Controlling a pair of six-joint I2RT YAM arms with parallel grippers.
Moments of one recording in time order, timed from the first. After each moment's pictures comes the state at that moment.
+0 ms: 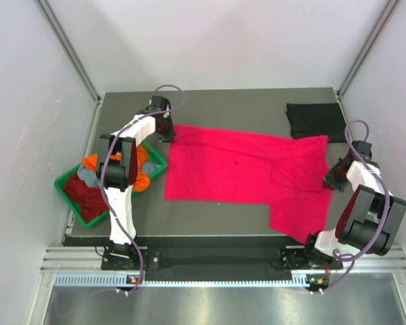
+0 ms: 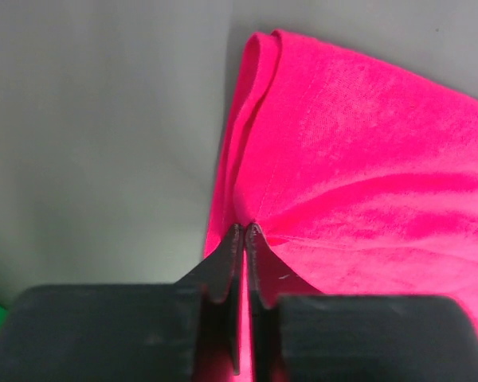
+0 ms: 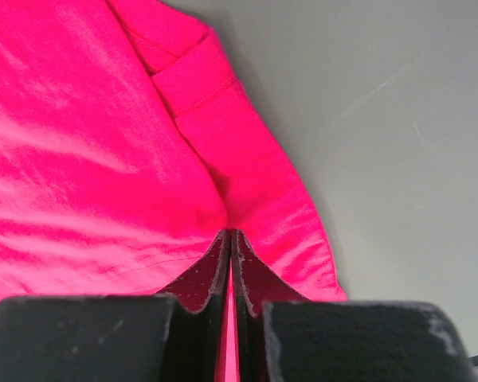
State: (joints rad) left arm -0.19 2.15 1.65 -0.52 0.06 -0.42; right arm -0.44 1.41 0.80 -0.57 -0.05 0.39
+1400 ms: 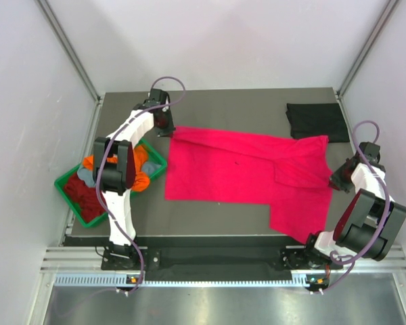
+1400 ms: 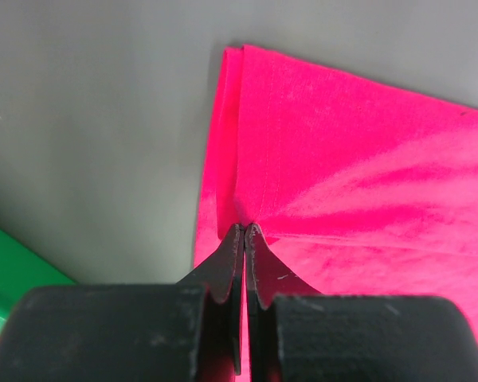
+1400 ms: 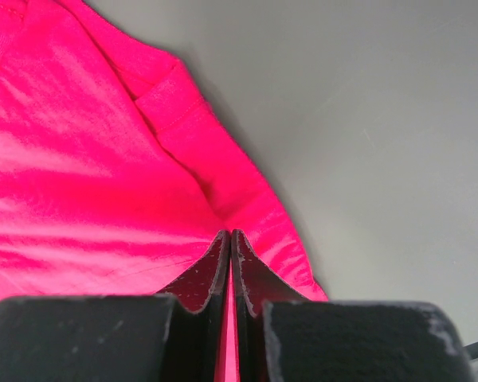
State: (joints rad) left arm -0.20 2.09 1.71 -0.62 0.03 -0.40; right arm -0.50 1.37 0.81 -0.57 -0.05 0.39
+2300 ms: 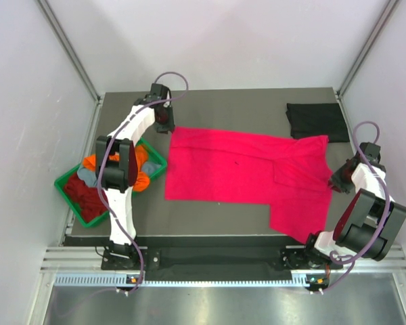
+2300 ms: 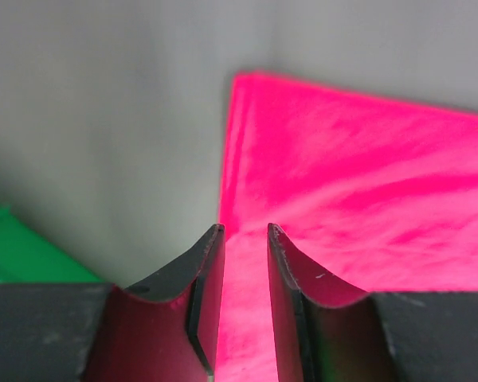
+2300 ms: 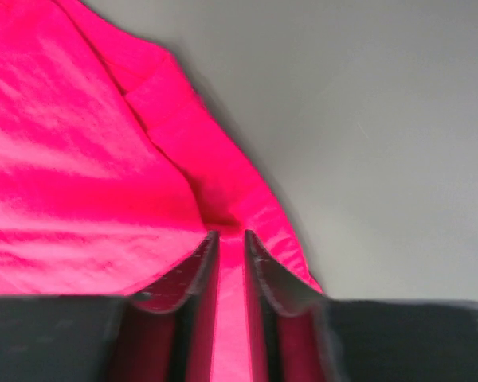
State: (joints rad) left arm -0.21 2.13 1.81 -0.70 -0.02 -0.30; right arm -0.51 1.37 0.81 -0.58 -0.05 0.39
